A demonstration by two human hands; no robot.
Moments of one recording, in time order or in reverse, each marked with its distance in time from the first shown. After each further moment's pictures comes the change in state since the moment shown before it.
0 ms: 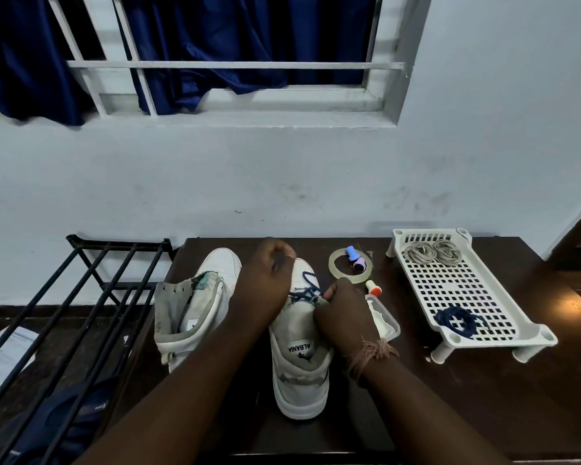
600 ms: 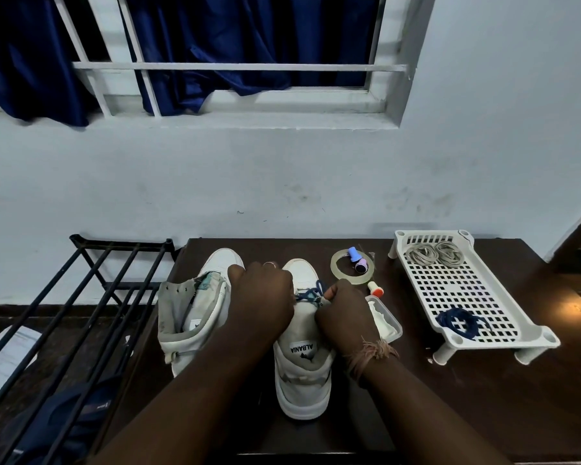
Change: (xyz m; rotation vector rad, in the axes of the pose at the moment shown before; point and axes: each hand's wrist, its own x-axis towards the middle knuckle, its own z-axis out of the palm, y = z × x) left_hand -0.009 -0.007 -0.004 1.088 -0.099 0.260; right_hand 0.003 -0.001 0.001 -0.061 -0.009 -0.026
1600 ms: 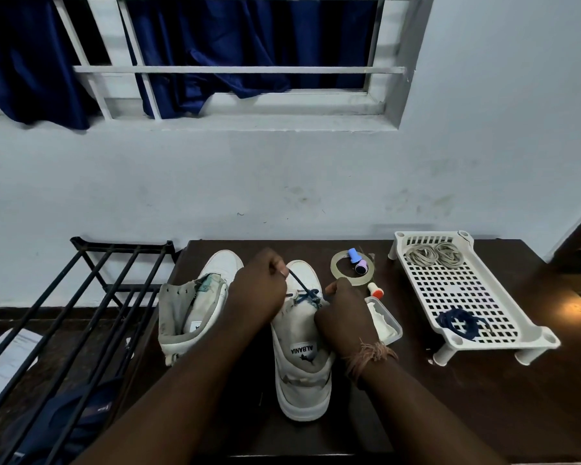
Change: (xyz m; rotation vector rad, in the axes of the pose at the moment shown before) left_hand 0.011 -0.012 -0.003 -0.876 -0.027 -0.309; right_hand -0.004 0.000 0.002 0.024 0.007 -0.002
